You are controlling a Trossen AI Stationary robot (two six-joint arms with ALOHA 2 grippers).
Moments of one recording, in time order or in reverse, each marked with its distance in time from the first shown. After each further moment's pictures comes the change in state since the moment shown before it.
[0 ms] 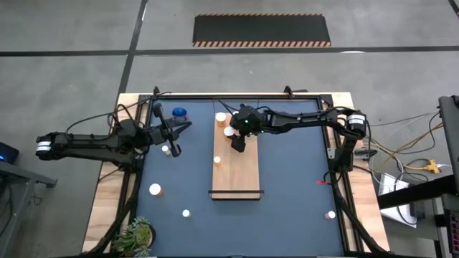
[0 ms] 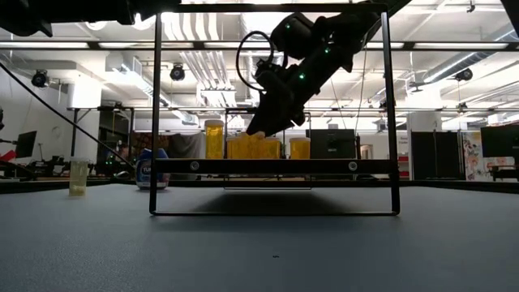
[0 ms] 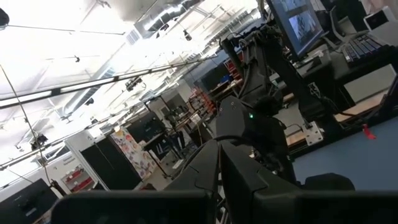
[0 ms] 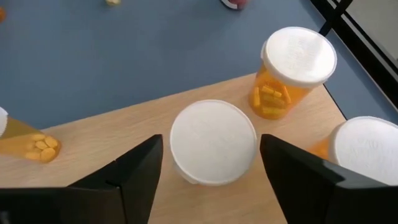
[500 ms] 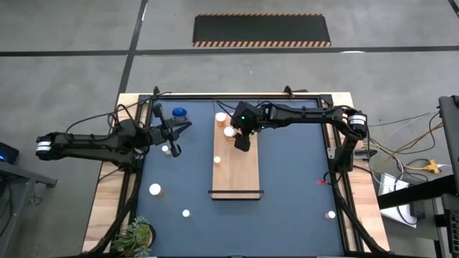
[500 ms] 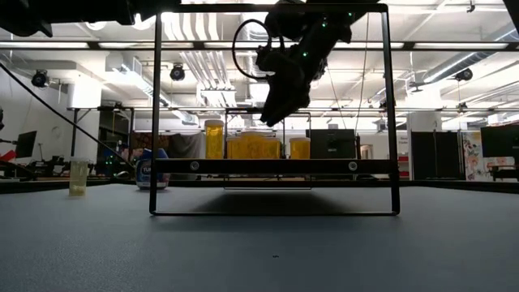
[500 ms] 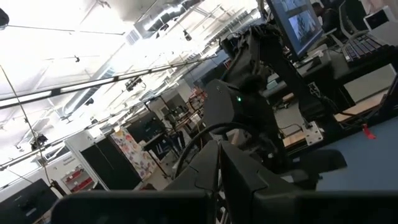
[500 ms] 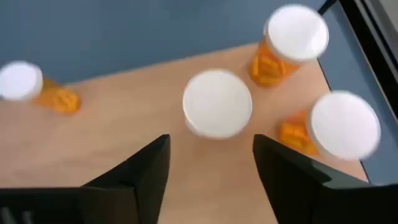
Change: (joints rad) left arm 0.000 -0.001 -0.001 -0.001 0.000 0.001; right arm 0.010 -0.009 0.207 -0.422 0.006 -0.042
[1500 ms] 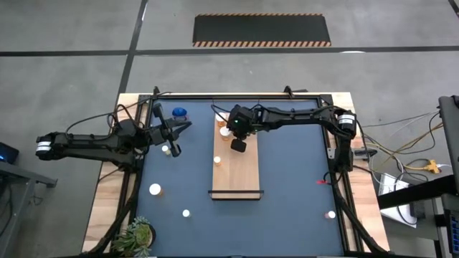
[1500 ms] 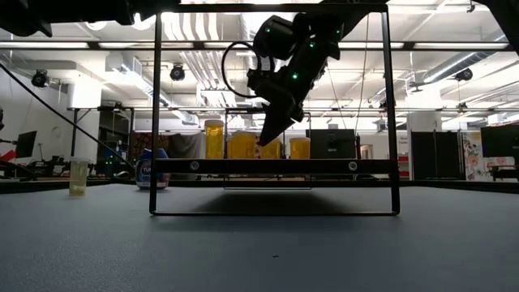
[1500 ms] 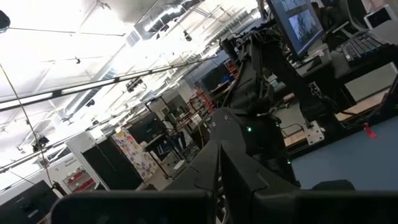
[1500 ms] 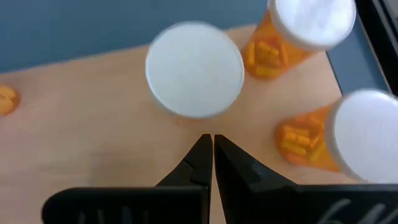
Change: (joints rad) left arm 0.000 -0.003 0.000 0.000 0.000 0.009; right arm 0.002 0.112 0.020 0.036 0.065 -0.025
